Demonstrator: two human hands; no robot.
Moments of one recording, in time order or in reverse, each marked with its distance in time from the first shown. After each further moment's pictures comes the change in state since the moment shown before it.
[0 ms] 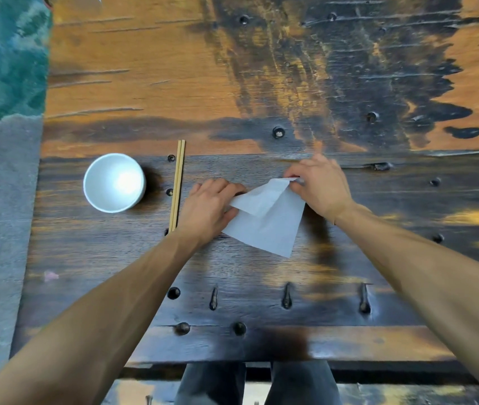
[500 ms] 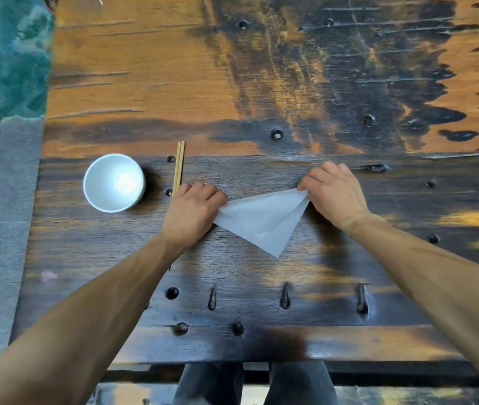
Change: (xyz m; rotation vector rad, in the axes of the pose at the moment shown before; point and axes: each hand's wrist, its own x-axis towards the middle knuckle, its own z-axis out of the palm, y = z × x) left_hand -0.013 -0.014 -0.013 0.215 0.059 0.108; right_hand -0.030 0.021 -0.010 -0.202 0.179 -0.250
